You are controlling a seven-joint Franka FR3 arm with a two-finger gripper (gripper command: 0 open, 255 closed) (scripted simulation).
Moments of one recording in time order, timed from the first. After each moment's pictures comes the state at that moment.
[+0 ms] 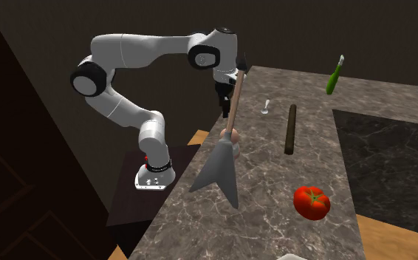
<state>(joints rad) -0.02 -0.74 -0.07 -2.37 0.04 1.66 -0.04</state>
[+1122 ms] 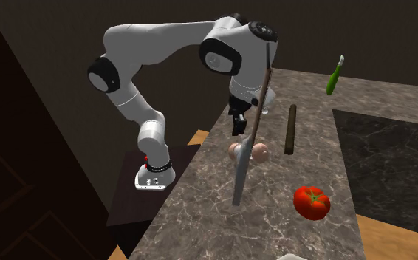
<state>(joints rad) -0.06 -0.39 -0.51 -1.88 0.06 1.33 -0.44</state>
